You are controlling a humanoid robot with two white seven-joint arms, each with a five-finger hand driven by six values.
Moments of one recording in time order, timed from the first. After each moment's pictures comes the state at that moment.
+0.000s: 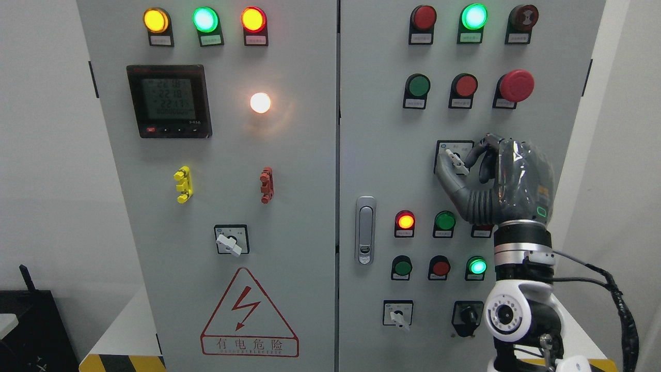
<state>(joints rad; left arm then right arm) 0.06 -0.08 0.00 0.00 0.04 -0.09 0.09 -0.73 0.11 0.00 -1.76 1.04 0.26 0.03</state>
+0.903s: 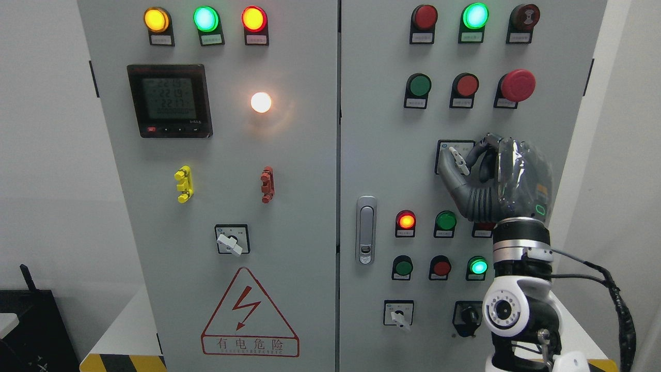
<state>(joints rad) 0.06 -0.08 0.00 0.00 0.04 -0.09 0.09 -0.74 0.11 0.00 -1.75 1.04 0.28 0.03</state>
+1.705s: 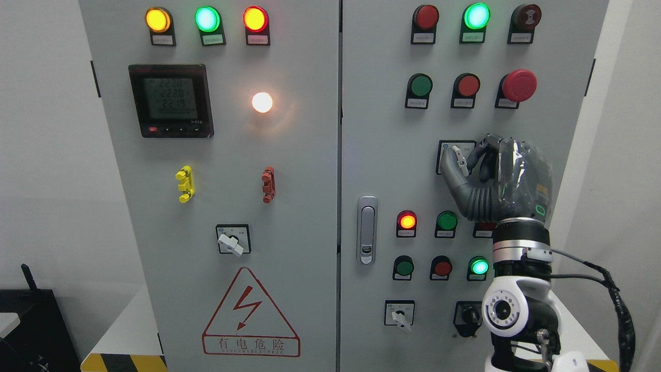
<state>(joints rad) 0.06 -0.08 0.00 0.00 0.04 -0.09 0.09 -0.74 0.11 0.00 -1.75 1.04 0.28 0.02</state>
